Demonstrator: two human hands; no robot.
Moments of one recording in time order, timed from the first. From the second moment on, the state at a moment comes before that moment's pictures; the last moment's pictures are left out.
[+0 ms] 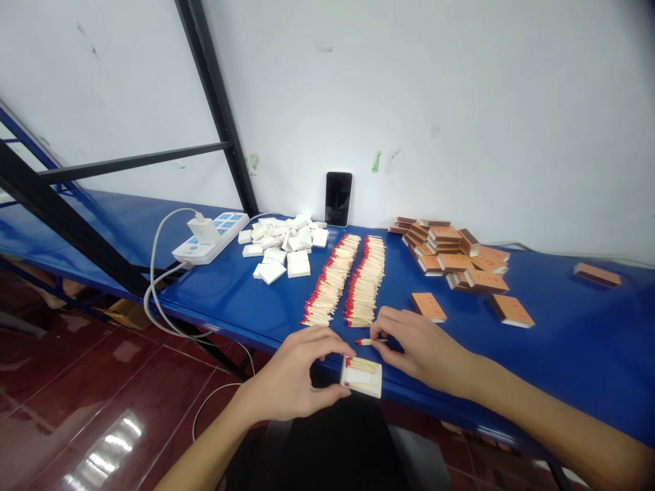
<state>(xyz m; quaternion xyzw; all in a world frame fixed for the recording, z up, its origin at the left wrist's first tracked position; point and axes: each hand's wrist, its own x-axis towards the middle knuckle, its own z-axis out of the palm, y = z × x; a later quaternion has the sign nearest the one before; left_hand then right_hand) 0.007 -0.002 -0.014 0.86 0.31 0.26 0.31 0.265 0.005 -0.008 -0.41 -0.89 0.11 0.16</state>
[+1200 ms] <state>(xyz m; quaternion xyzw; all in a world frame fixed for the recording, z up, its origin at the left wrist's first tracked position) 0.010 -0.001 -0.015 0.85 0.35 0.27 0.29 0.266 -0.001 -0.001 -0.42 -0.89 0.07 0.16</state>
